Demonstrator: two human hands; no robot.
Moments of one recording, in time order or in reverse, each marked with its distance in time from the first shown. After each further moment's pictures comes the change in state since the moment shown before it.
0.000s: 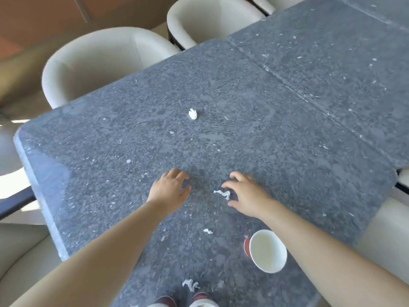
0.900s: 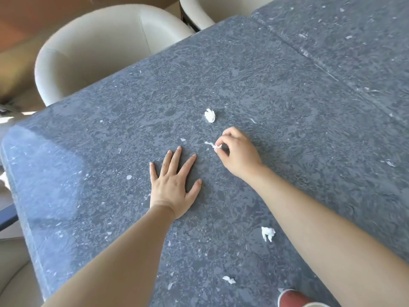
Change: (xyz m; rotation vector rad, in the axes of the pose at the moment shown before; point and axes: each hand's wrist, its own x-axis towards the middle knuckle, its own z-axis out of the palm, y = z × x) left_hand 0.072 -0.043 0.024 0.098 0.225 -0.111; right_hand 0.175 -0.014 -0.022 0.239 0.503 -0.173
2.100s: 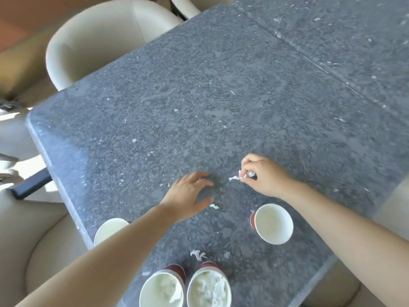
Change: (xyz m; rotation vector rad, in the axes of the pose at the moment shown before) left_hand -0.127 0.048 -0.032 -0.218 -0.378 0.357; right_hand -0.186 0.014 -0.065 0.019 -0.335 0.018
